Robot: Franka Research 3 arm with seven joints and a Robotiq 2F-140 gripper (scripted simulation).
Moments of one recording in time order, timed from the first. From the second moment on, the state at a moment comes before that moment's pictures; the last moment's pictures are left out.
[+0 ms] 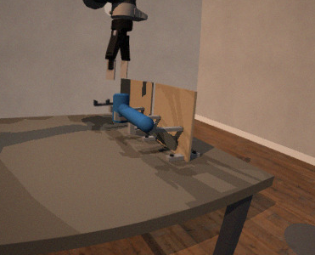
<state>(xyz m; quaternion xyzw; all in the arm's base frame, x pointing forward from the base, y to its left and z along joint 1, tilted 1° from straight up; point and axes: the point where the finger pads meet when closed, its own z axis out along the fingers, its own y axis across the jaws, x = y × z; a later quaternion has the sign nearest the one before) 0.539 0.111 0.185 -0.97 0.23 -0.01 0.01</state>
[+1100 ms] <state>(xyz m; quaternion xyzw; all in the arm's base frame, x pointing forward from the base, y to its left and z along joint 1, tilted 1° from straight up) 0.557 0.043 0.178 -0.86 0.51 -0.01 0.00</state>
